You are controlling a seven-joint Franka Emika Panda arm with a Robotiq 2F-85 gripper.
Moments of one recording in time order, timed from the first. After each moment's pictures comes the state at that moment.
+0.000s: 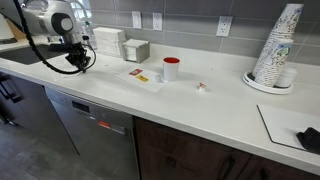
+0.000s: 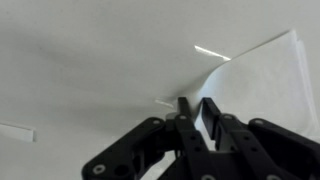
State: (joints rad) arm 0.25 0.50 0.15 -1.76 -0.08 2.36 0.06
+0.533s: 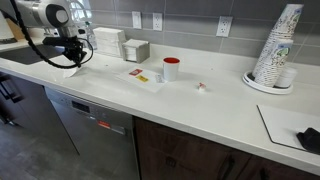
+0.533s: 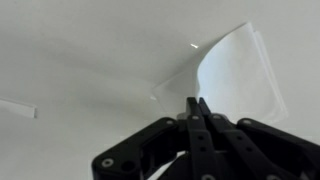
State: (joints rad) arm 0.27 0.47 0.16 -1.73 -0.08 2.31 0.06
